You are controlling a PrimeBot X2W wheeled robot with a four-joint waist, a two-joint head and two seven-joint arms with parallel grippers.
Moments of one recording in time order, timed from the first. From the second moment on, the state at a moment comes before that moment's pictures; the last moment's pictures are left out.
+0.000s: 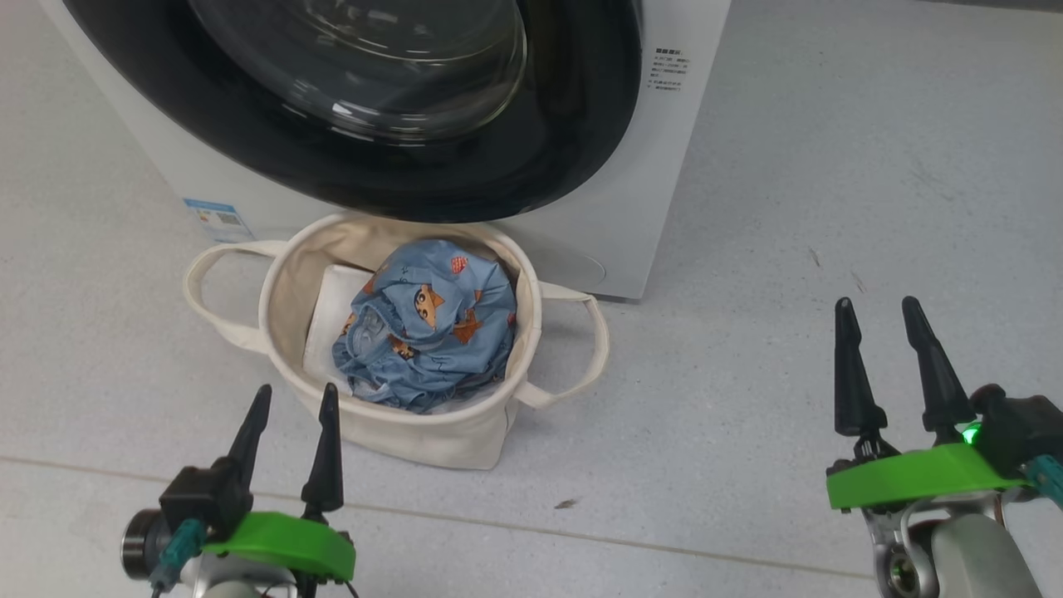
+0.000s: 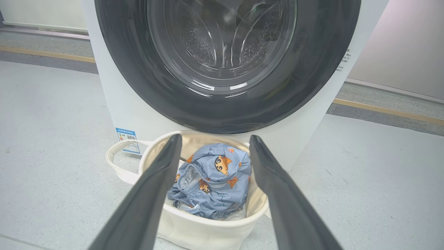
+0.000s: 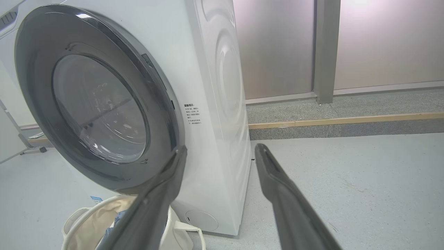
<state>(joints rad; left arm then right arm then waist) -0.18 0.04 -0.02 0.34 -0.15 -0.08 -0.25 -0.15 -0.05 -0.04 0.11 0.22 0.13 -0.26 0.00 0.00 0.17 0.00</state>
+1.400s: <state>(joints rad) -0.14 0.03 0.01 0.41 -0.18 -0.09 -0.23 -0.11 -0.05 -0.04 0.20 0.27 0.13 -0.25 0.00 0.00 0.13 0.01</state>
